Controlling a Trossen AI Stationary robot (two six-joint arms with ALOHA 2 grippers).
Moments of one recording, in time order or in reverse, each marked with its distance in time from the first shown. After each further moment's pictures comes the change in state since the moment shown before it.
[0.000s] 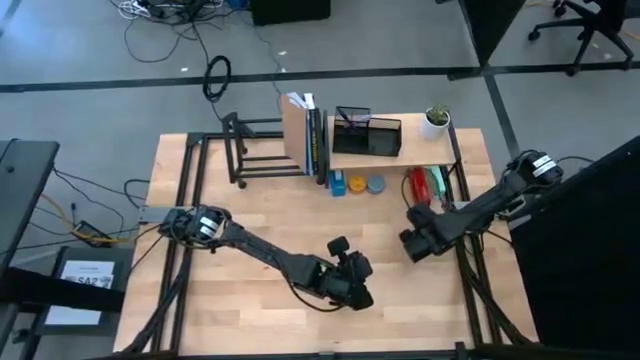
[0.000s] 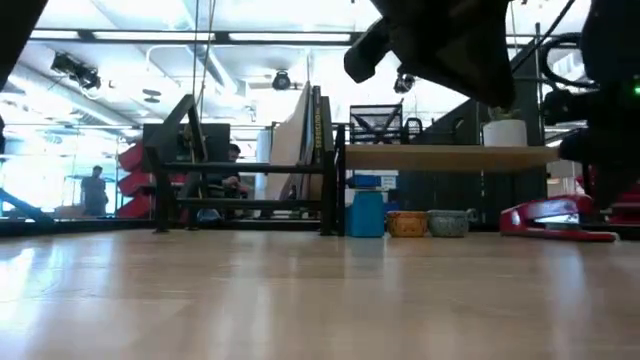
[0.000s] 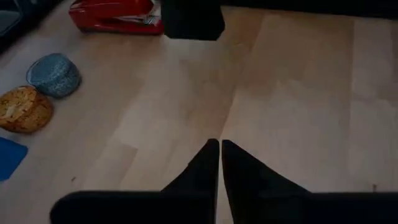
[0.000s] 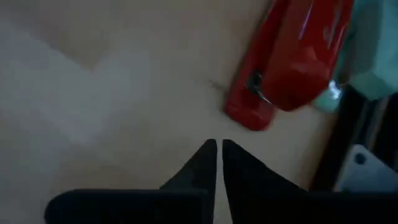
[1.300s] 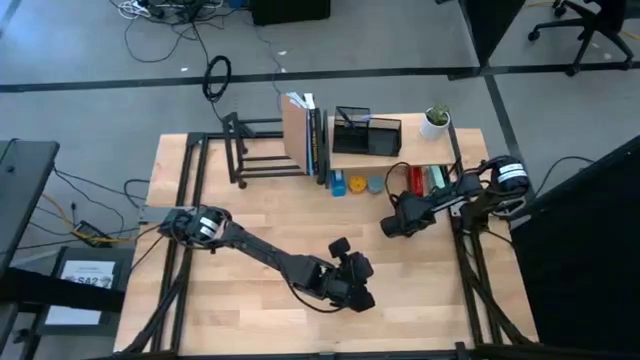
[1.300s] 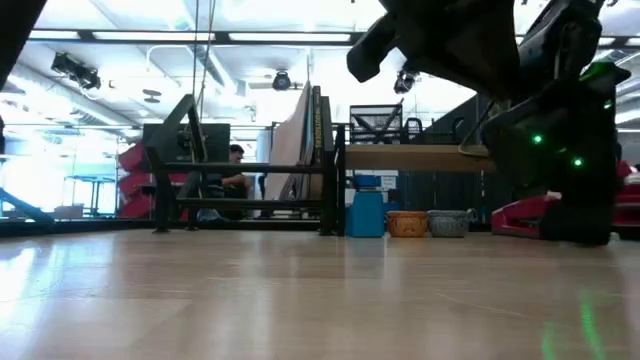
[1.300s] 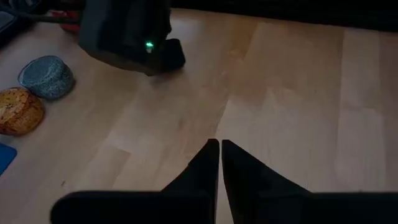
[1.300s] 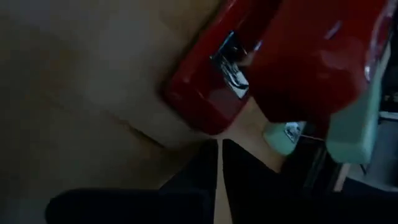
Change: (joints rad) left arm -0.007 0.000 -0.004 0.035 0.003 -0.006; right arm -0.411 0.353 -0.001 0.104 0.030 -0.457
